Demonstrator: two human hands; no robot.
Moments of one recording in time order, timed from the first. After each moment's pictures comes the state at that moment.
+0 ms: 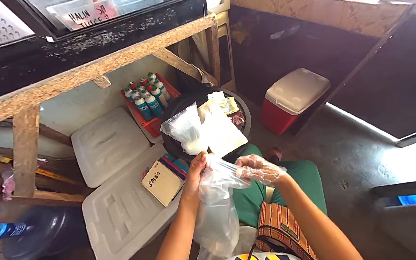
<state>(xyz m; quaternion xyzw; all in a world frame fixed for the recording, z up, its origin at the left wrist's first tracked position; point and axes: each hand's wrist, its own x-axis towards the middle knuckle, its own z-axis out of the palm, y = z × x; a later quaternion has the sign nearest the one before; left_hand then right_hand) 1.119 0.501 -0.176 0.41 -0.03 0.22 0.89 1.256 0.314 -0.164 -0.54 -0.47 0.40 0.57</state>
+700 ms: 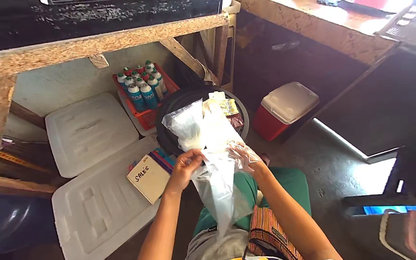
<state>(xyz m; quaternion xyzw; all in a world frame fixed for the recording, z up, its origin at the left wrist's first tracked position) 1.110 0.543 -0.191 0.63 0.03 0.24 0.74 1.266 0.370 -0.183 -0.52 -0.16 0.39 0.74</state>
